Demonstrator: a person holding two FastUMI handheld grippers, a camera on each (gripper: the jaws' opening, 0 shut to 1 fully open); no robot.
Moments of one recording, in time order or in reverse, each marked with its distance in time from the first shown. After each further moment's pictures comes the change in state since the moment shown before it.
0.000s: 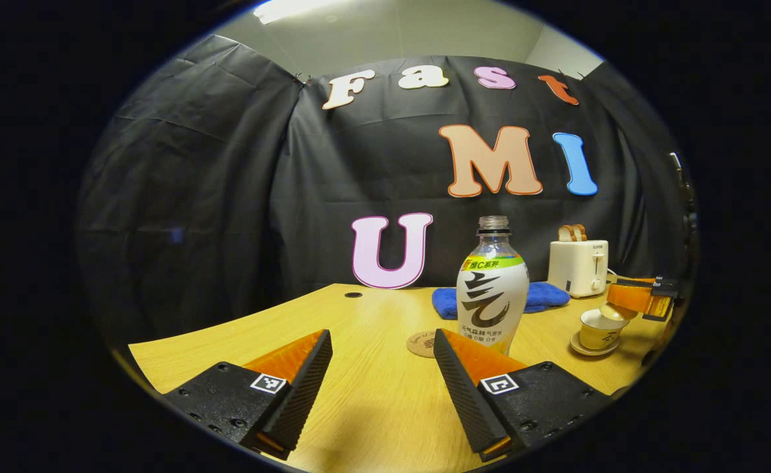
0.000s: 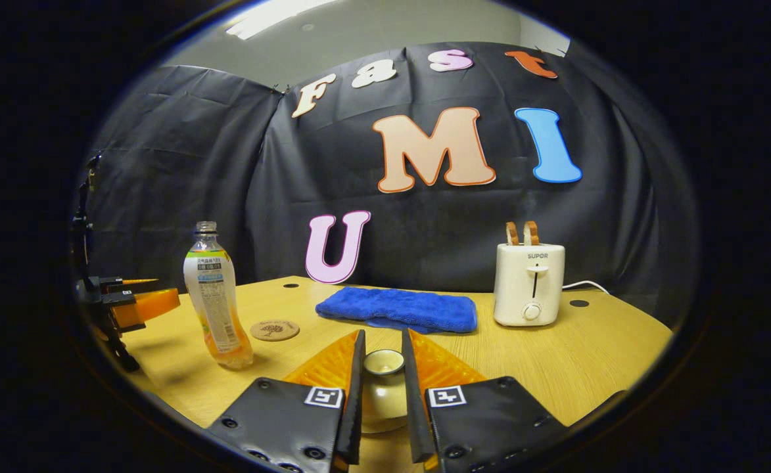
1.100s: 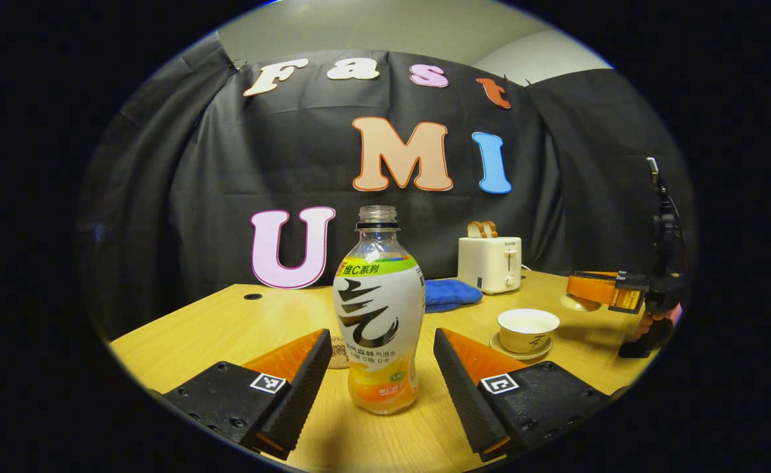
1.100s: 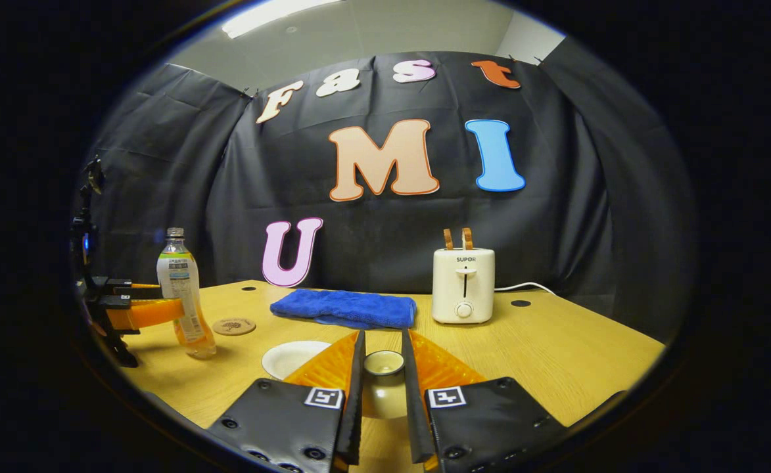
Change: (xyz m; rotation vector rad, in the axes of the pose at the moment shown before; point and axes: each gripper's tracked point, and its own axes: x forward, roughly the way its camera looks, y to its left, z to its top) left arm 0.027 -0.098 -0.006 -0.006 0.039 -0.409; right arm -0.045 -0.062 0.004 -0.006 -0.012 -0.186
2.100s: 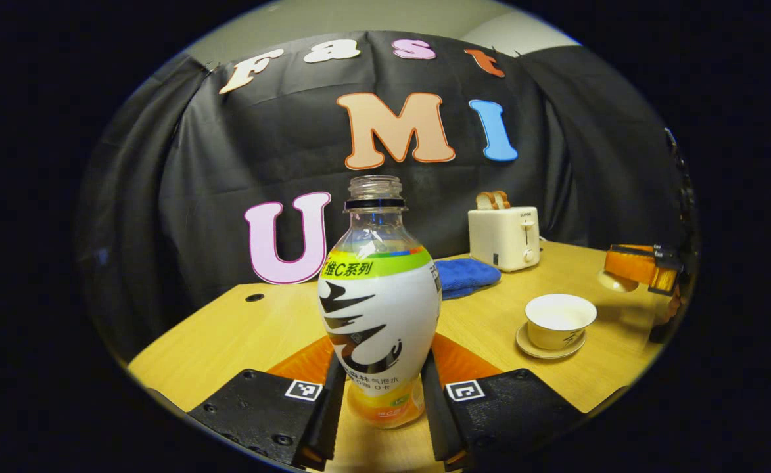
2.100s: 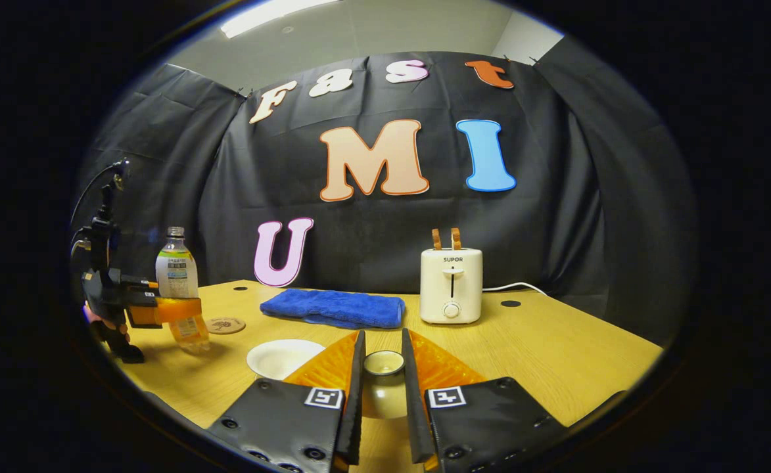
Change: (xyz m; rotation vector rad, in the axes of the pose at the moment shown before) left arm 0.038 0.003 -0.002 0.160 0.110 0.037; right arm 0.000 -0.018 0.002 -0.001 0.001 -0.035
